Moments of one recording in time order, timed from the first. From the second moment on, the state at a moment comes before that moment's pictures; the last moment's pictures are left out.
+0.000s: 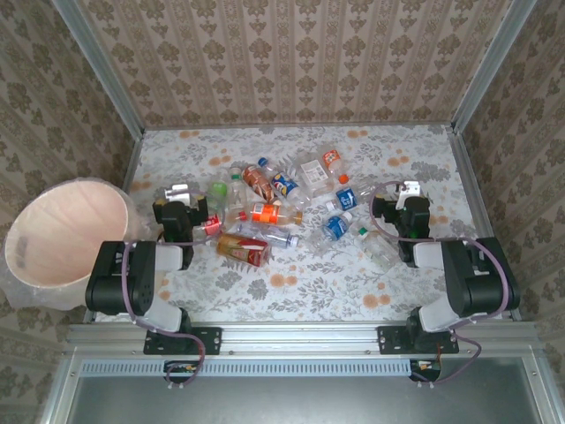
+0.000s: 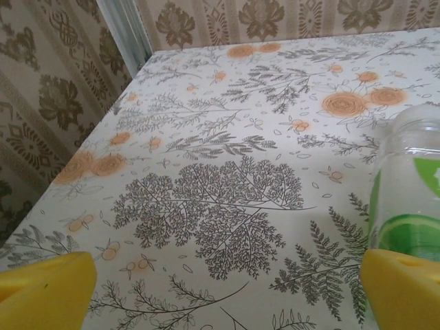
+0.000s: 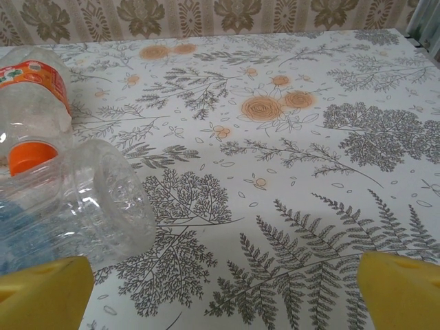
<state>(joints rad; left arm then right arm) -0.10 1.50 0.37 0.79 -0.27 0.07 0.01 1.48 0.39 0.71 0.11 0.05</state>
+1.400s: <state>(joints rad) -0.18 1.14 0.65 -0.01 -0.33 -0.27 0.26 1.24 0.67 -0.61 0.07 0.47</state>
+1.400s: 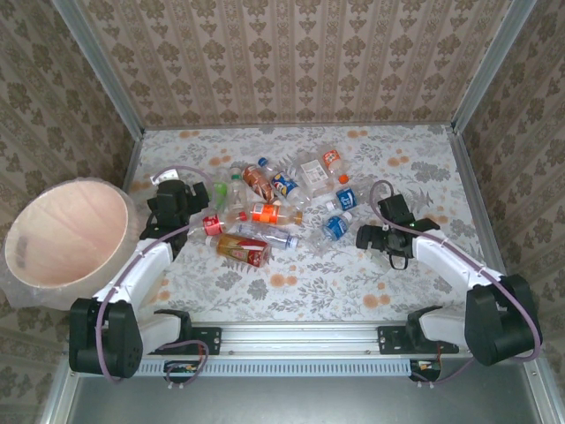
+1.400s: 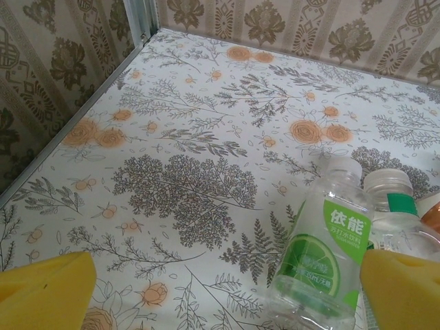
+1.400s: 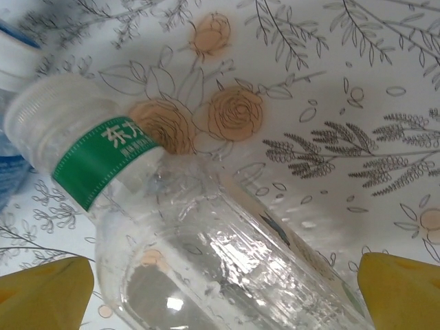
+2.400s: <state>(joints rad) -0.18 1.14 0.71 -0.09 -0.30 -0.31 0.35 1.29 0.63 -0.64 0.18 0.67</state>
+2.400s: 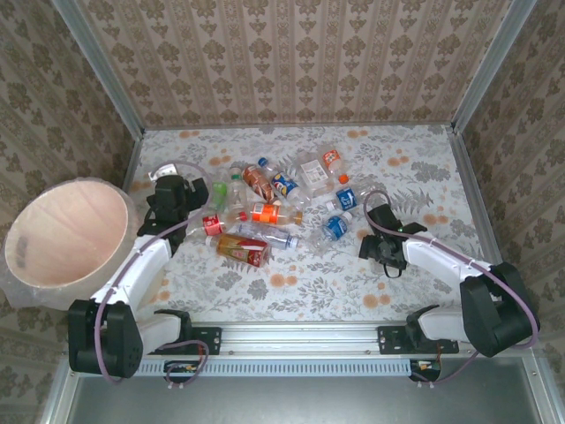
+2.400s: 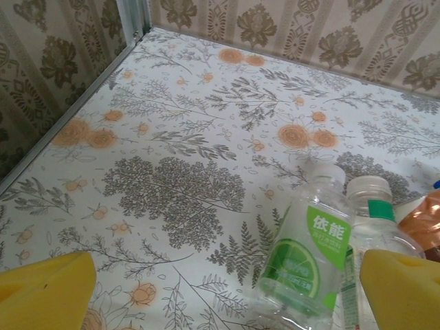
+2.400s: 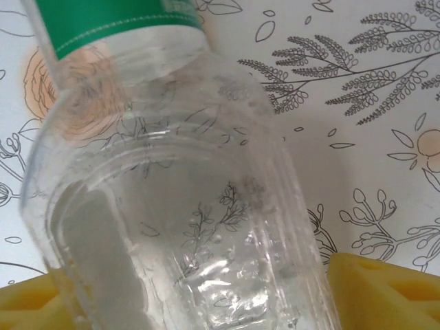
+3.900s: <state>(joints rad) -0.65 1.32 0.95 -0.09 0.22 -0.64 0.59 1.38 0.77 0.15 -0.16 0.40</state>
